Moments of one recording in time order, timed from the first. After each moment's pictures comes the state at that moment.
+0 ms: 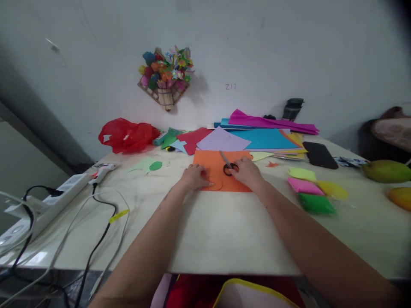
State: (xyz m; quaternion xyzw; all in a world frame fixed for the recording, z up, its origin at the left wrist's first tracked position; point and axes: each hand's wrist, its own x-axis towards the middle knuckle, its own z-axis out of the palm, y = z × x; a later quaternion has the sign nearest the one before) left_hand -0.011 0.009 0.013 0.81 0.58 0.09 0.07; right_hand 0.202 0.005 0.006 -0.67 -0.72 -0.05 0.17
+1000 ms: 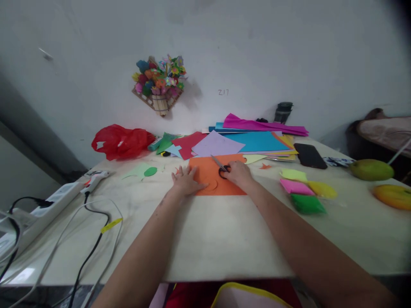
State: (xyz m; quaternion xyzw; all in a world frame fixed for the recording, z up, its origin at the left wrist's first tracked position) left_hand -0.012 0.012 0.005 0.74 0.66 -0.01 0.06; right_hand 0.197 0.013 0.011 -0.69 -0.70 -0.02 0.17
